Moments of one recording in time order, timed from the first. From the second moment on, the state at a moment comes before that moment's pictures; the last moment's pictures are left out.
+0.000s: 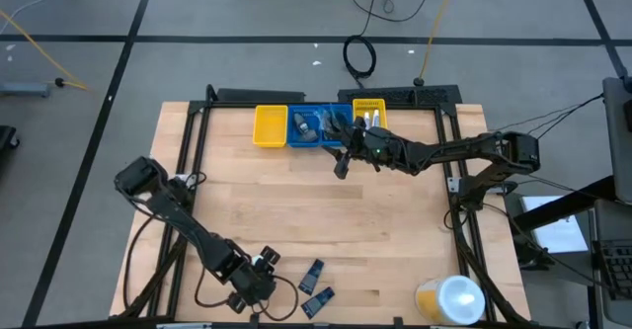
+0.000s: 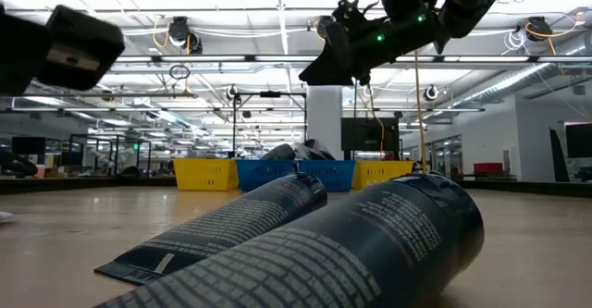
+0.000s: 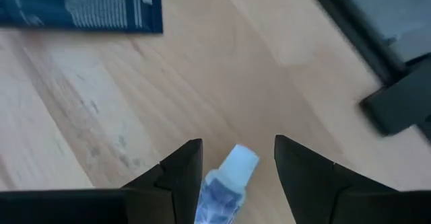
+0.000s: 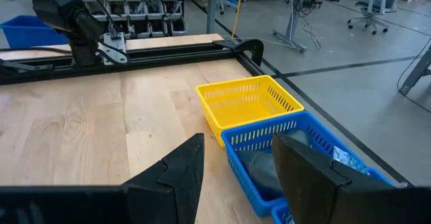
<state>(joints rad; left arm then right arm) -0.73 1.78 1.04 -0.35 -0.05 -0.10 -0.20 1.53 0.82 0.47 0.19 -0.01</state>
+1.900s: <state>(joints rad) -0.66 1.85 1.04 -0.35 -0.08 0.02 -0.20 1.53 0.82 0.44 0.19 -0.01</state>
